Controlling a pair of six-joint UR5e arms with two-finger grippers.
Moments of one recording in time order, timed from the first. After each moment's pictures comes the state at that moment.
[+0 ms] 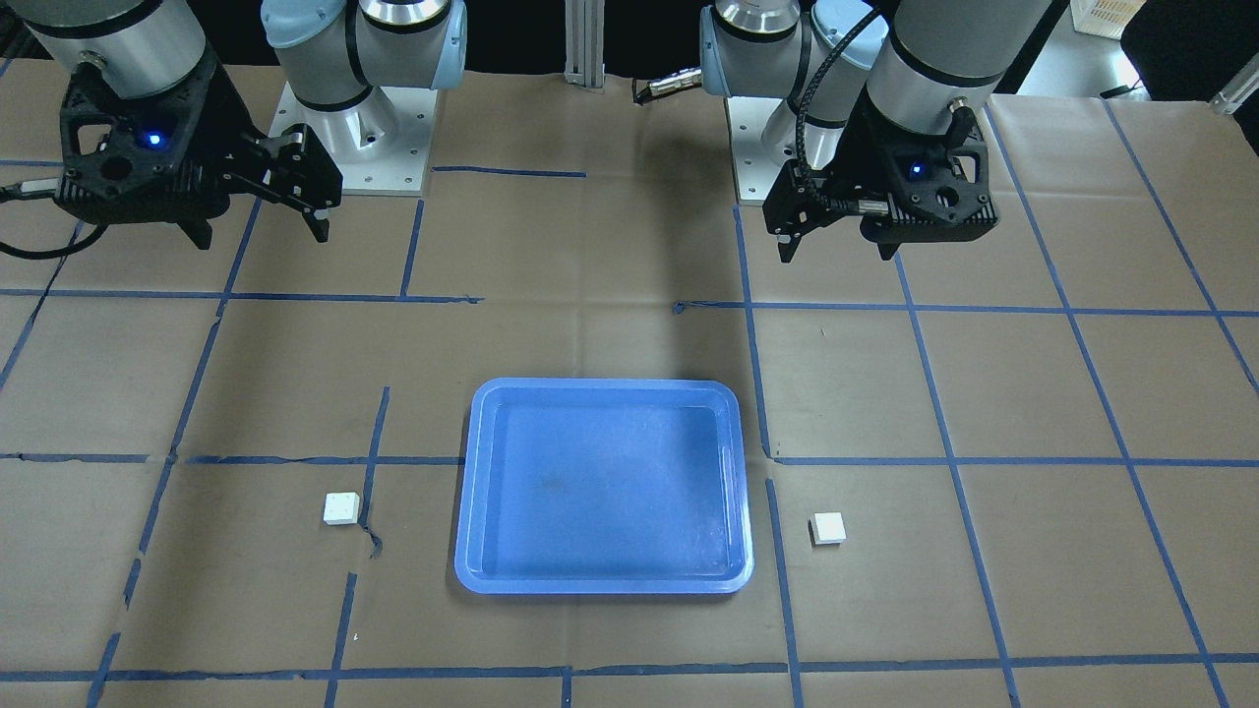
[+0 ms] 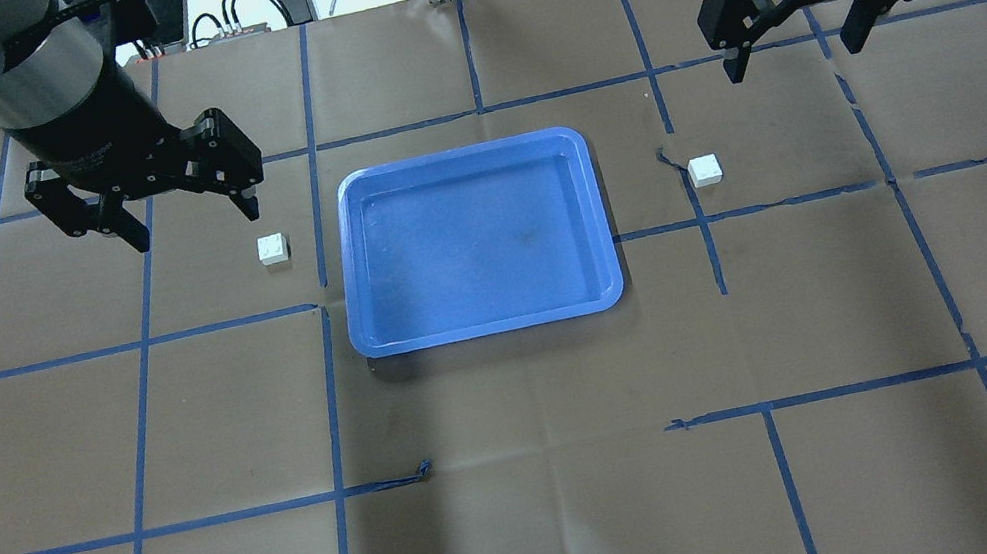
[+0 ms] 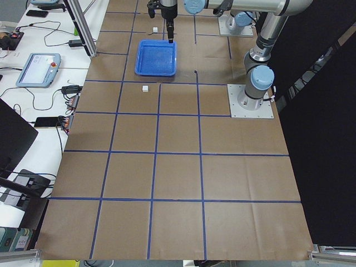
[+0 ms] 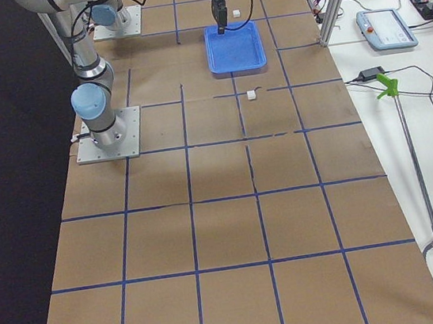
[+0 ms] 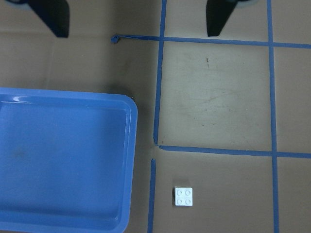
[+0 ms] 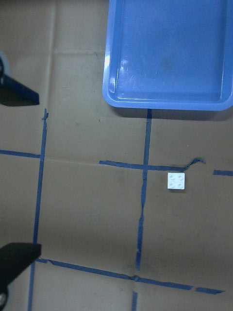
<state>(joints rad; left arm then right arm) -1.59 -1.59 -1.56 -1.61 1.56 -0.08 1.55 -1.52 1.44 -1.47 -1.56 -0.20</state>
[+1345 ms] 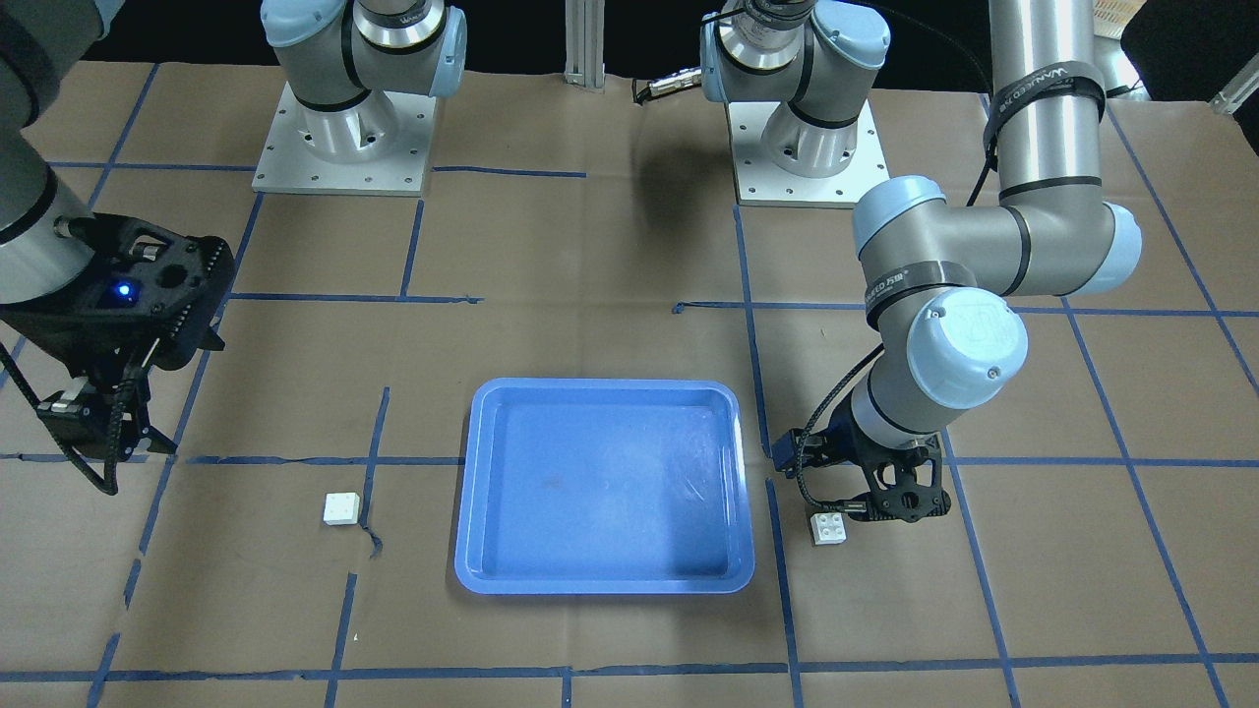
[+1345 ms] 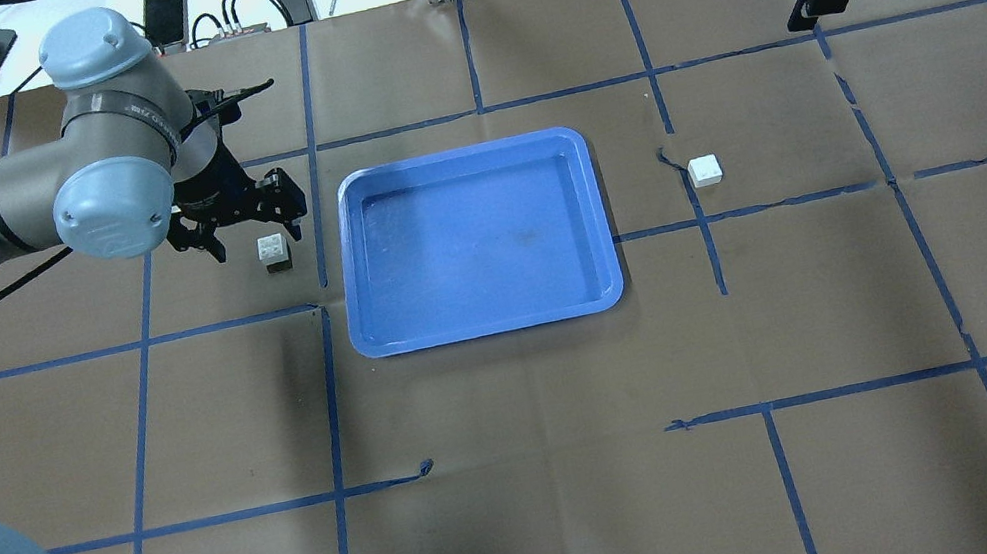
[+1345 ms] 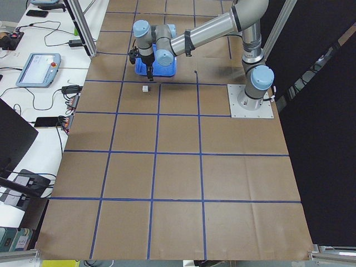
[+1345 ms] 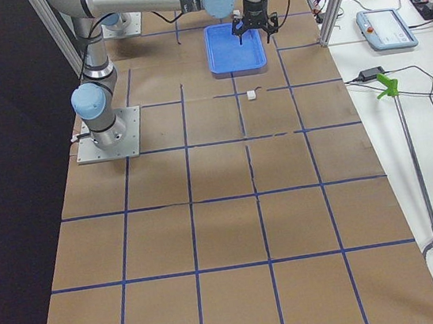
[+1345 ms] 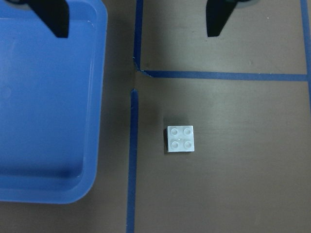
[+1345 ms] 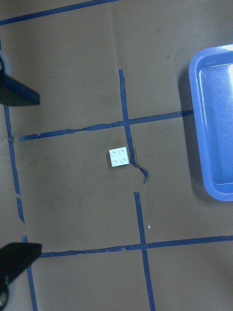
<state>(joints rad) -1.51 -2.00 -1.68 -1.11 1.57 -0.02 1.44 -1.32 1.36 -1.64 -1.49 -1.59</state>
